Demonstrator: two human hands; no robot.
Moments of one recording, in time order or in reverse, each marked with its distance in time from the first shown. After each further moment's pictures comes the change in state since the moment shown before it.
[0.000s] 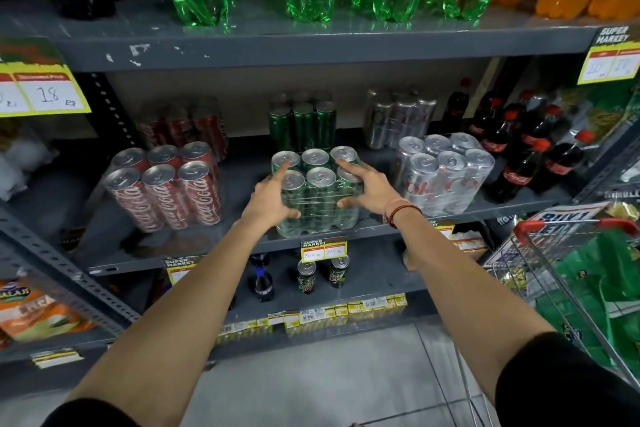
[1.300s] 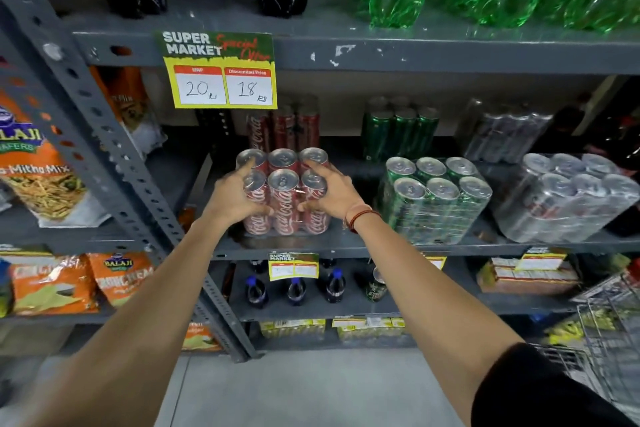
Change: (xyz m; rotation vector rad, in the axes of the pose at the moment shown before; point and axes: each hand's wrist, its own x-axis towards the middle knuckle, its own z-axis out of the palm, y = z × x) left_hand -0.027 -0.191 -0.157 -0.034 0.194 -0.145; right_hand 0.069 -0.188 0.174 0.122 -0.066 -0.112
